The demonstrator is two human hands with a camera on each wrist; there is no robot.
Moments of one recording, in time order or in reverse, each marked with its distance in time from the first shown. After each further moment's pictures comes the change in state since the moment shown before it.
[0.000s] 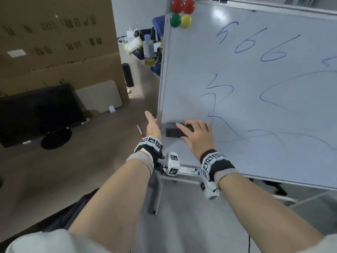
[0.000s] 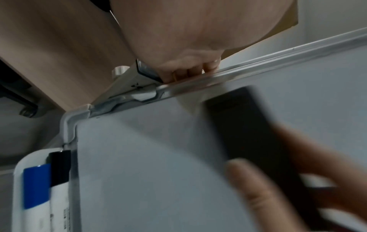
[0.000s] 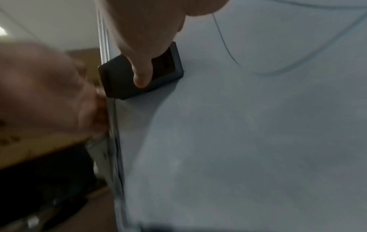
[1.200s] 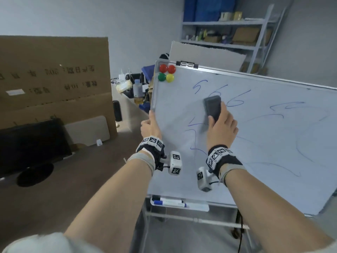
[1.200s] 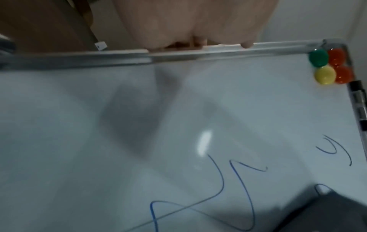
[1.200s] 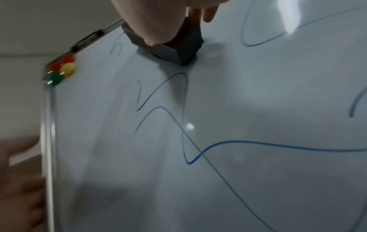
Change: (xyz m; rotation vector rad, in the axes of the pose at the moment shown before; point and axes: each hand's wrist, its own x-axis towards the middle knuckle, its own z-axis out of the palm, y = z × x) left_hand -0.018 0.099 0.048 -0.045 0.101 0.332; right_hand 0.086 0.080 -0.111 -0.085 0.427 0.673
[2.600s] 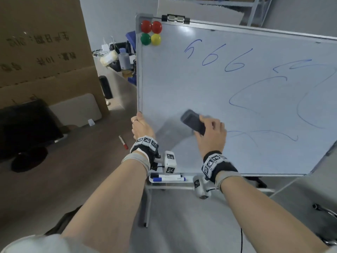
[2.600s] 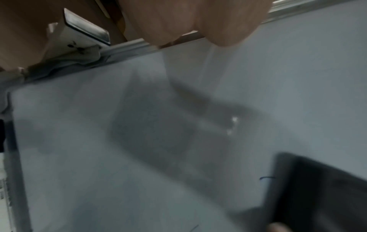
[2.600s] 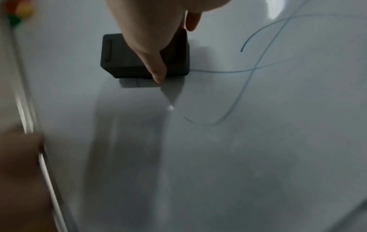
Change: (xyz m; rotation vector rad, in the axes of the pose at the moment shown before) left_hand -0.001 -0.098 -0.012 0.230 0.144 0.037; right_hand -0.116 0.043 -0.006 0.015 -0.312 -0.062
